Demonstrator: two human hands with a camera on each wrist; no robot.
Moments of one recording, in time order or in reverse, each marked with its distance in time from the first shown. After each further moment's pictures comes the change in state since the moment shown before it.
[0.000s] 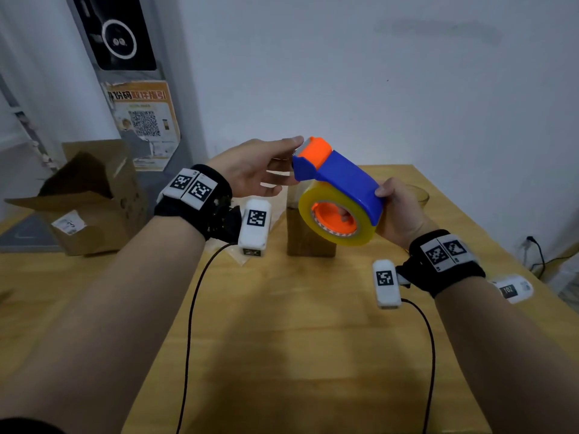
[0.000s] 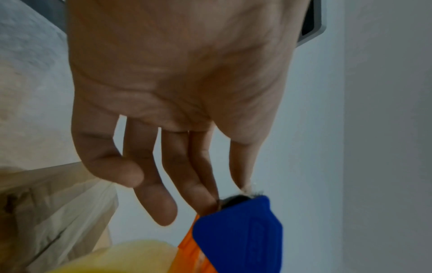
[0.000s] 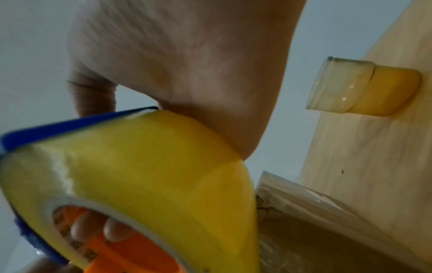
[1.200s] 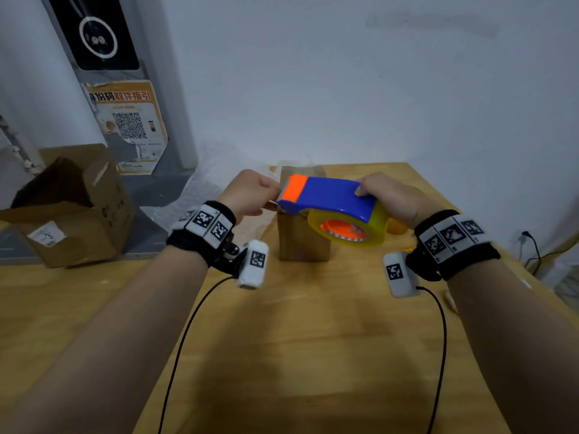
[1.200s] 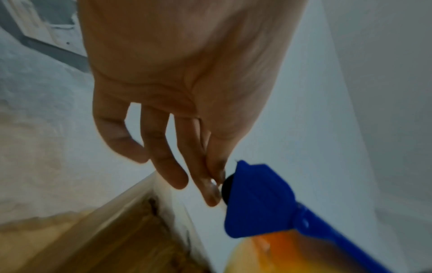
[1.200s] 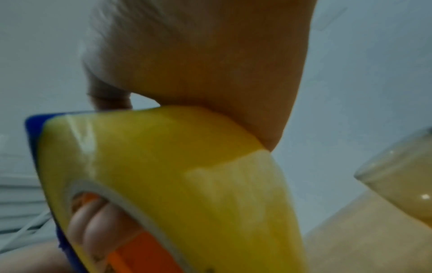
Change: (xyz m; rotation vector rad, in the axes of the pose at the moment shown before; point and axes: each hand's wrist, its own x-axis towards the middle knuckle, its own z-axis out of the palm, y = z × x) left_hand 0.043 -0.056 0.009 0.381 0.255 0.101; right_hand 0.020 -0.029 -0.016 -0.798 0.201 0.142
